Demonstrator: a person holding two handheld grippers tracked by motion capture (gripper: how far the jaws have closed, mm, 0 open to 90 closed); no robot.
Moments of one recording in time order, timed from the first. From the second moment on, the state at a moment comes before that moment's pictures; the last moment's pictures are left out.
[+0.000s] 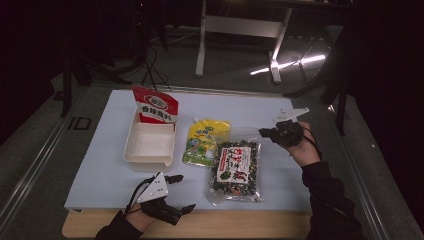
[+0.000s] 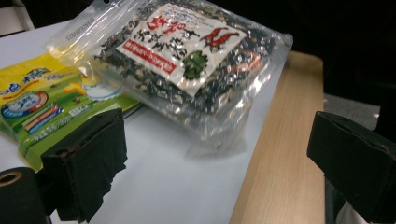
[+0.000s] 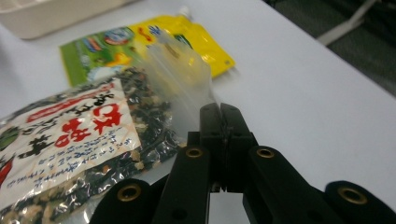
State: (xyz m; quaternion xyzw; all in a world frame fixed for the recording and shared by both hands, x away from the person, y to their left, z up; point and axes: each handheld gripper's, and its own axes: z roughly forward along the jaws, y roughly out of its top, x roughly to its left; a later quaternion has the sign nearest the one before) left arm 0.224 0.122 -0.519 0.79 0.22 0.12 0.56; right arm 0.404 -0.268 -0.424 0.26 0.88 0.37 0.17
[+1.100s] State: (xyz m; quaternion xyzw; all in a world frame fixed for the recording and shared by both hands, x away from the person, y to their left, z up) left arm 0.244 0.124 -0.493 0.79 0.27 0.13 0.54; right arm 0.315 -0.228 -0.336 0.08 0.87 0.45 0.18
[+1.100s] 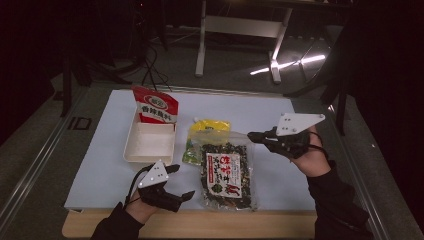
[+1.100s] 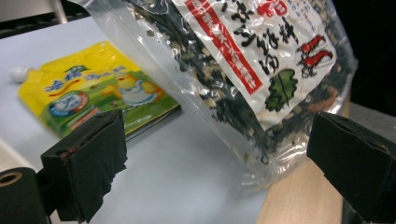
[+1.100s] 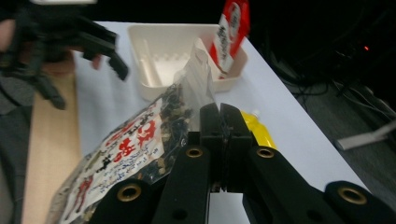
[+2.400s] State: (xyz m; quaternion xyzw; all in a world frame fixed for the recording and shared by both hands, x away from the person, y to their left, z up) left arm 0.252 0.107 -0.479 0.78 0.17 0.02 0.61; right arm 0.277 -0.216 -0.308 0.02 0.86 0.47 0.19
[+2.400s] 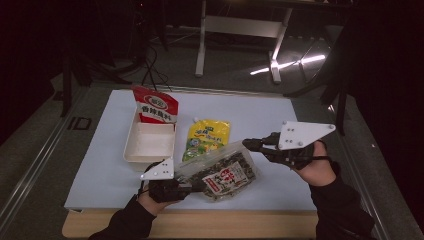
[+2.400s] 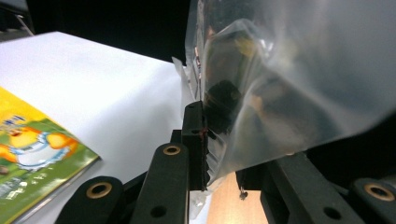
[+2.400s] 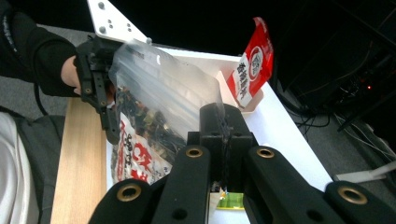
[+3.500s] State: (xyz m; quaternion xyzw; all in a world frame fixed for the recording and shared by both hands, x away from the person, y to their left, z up) left arm 0.244 0.131 -0.409 0.76 0.19 0.09 0.61; right arm 0.297 -0.241 -0.334 0.11 0.84 0.51 0.17
